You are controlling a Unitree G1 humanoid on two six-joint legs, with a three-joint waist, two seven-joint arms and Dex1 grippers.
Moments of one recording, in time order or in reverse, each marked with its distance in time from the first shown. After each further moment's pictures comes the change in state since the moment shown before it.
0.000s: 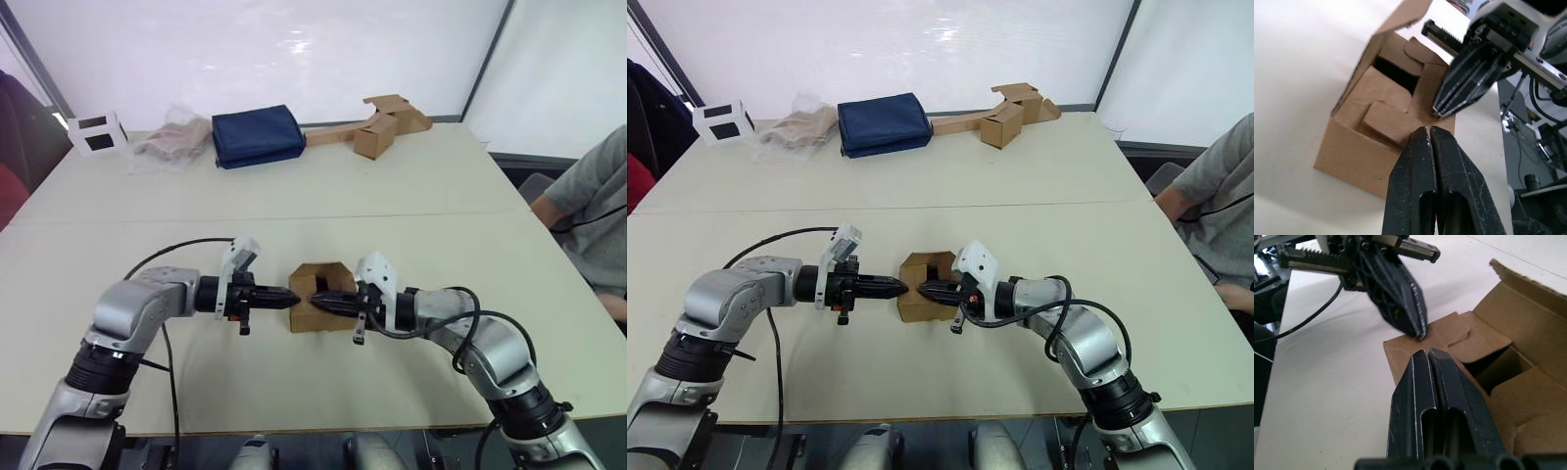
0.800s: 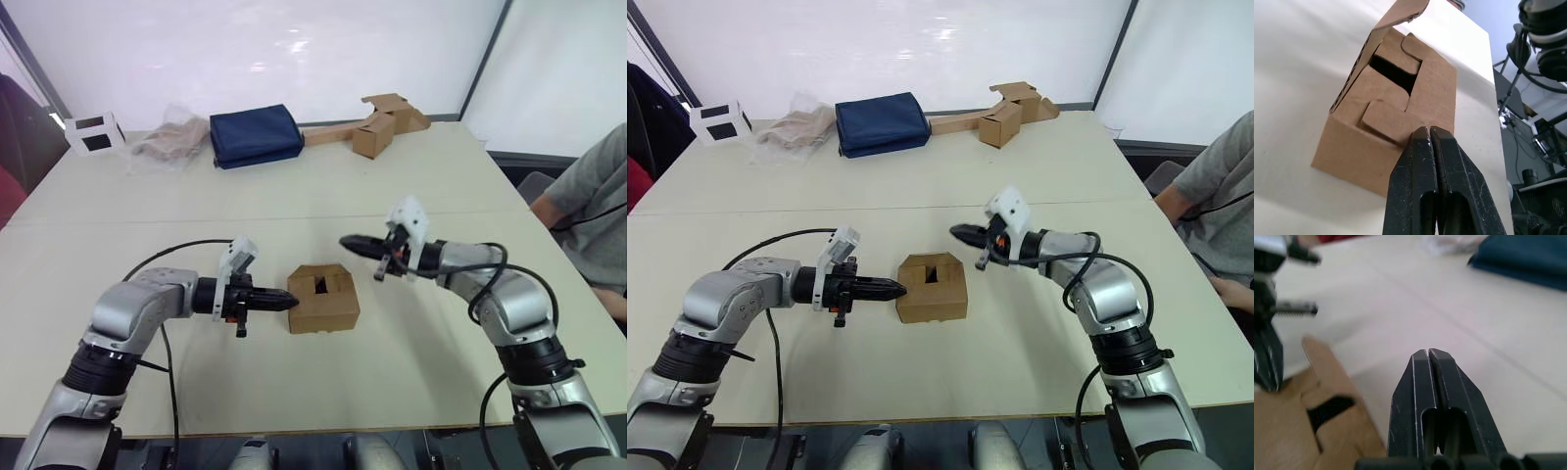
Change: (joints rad) left arm 0.006 0.012 -0.009 0.010 -0.003 -0.022 -0.011; right arm -0.185 -0.063 -0.083 0.219 -0.020 -0.057 0.034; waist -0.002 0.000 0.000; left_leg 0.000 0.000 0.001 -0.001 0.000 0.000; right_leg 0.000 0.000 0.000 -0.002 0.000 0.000
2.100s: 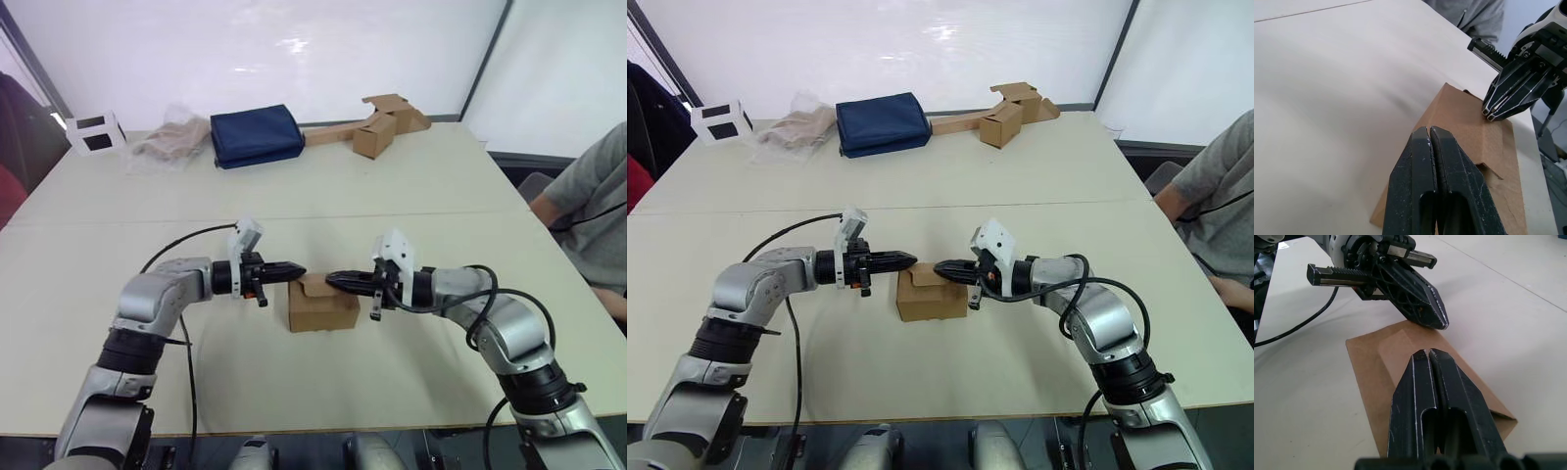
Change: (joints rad) left arm -0.092 -0.142 0.031 0.180 0.046 -0.102 0.126; right arm 0.105 0.012 0.013 -0.143 0.033 0.055 0.040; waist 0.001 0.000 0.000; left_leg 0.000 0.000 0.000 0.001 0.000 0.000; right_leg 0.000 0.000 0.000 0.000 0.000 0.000
